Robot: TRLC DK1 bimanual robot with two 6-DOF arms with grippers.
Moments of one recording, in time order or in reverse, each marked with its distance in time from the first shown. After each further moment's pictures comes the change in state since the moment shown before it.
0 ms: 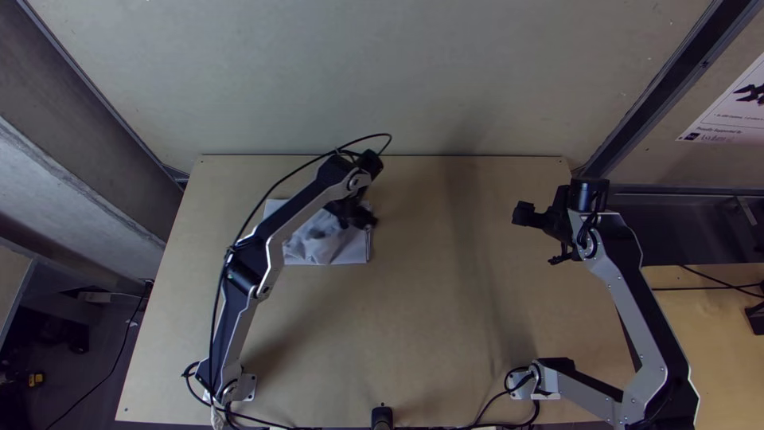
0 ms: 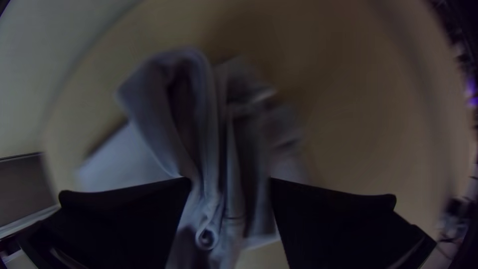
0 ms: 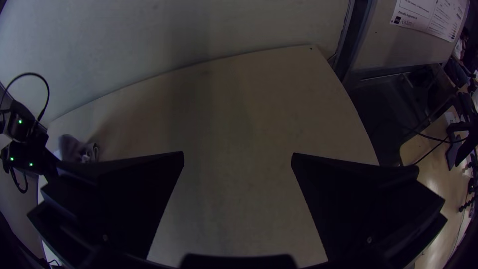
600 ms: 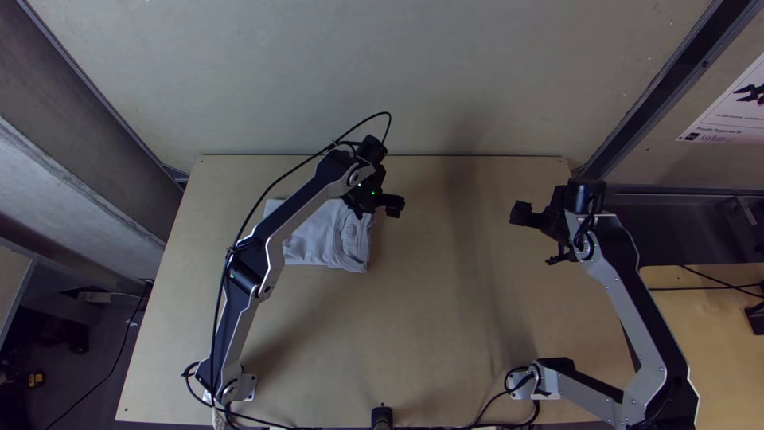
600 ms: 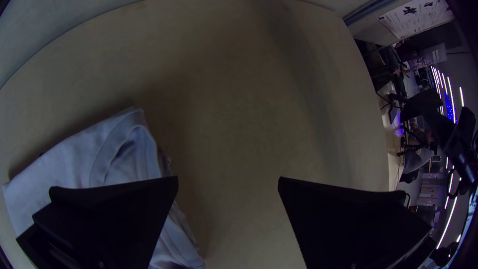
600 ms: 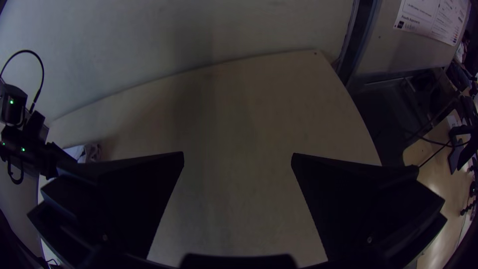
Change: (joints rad) left arm 0.013 -0.003 0.058 0.177 0.397 -0.152; right arm 0.018 -0.005 -0.011 0.044 0.000 0.001
